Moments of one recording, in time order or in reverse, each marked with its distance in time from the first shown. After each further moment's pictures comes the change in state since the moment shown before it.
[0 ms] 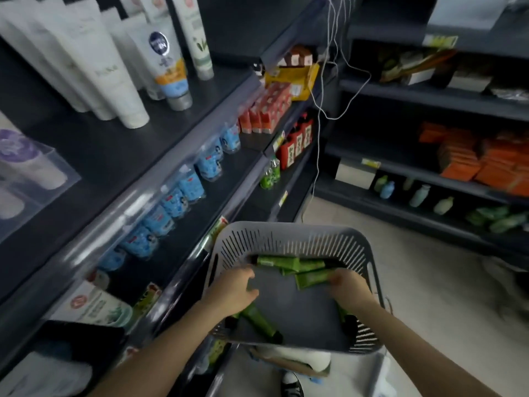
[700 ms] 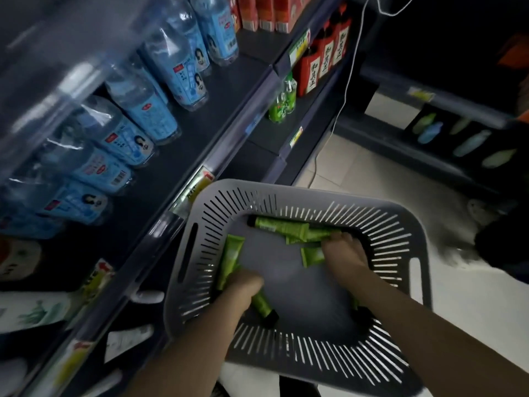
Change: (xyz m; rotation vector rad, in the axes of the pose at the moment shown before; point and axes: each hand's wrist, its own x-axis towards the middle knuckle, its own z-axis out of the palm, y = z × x) left_hand 0.113 -0.016 0.132 -0.700 -0.255 -0.840; right_hand 0.138 0.055 0.079 -0.826 -0.232 -0.124
